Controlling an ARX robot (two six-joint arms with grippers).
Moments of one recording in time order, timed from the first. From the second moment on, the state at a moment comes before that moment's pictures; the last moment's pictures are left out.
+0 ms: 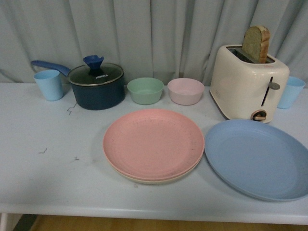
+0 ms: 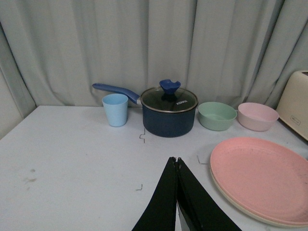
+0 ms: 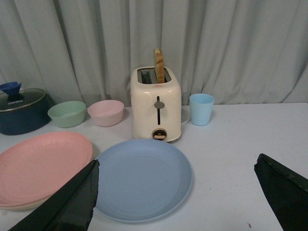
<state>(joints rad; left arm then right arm) 0.00 0.49 0.05 0.44 0.00 -0.01 0.00 0.00 0.01 0.00 0.00 0.00</state>
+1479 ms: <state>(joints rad) 0.00 0.01 0.01 0.00 0.00 -0.01 0.00 0.00 0.01 0.00 0.00 0.00</state>
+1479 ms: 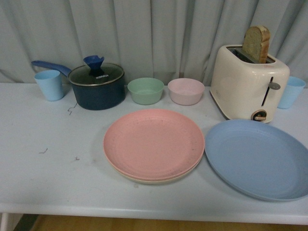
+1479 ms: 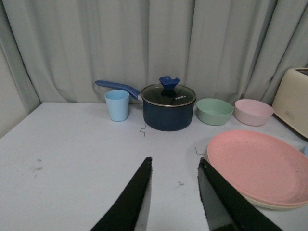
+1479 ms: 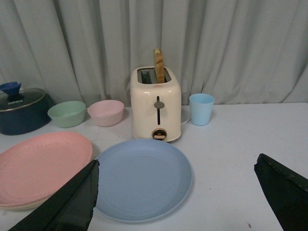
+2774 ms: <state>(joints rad) 0.00 0.01 0.01 0.00 0.00 -0.01 -0.04 2.16 0.94 0.54 0.16 0.11</state>
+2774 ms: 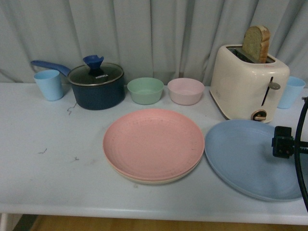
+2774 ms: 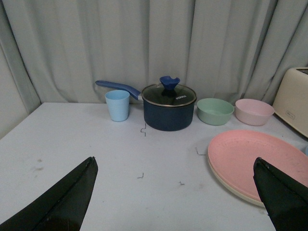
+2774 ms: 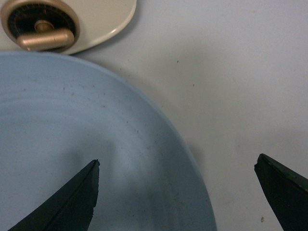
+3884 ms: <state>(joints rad) 0.00 0.01 0.01 0.00 0.00 -0.01 -0.20 1.72 0.64 0.56 -0.18 0.18</state>
